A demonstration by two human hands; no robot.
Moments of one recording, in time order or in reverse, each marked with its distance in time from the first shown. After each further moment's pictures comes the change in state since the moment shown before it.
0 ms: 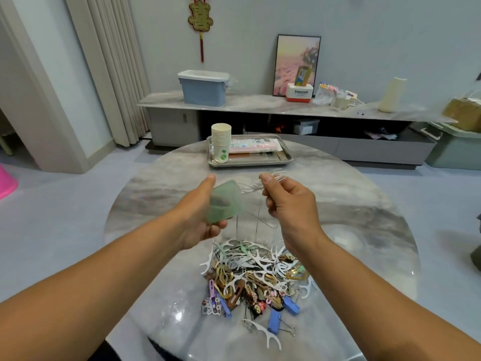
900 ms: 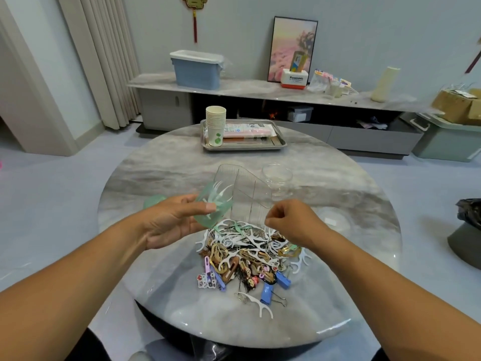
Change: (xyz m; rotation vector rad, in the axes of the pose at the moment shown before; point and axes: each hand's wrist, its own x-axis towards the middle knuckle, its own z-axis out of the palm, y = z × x) left_hand 0.003 -0.048 -0.057 -0.110 -0.579 0.064; right_hand -0.012 0.031 -0.059 -1.081 -0.324 0.167
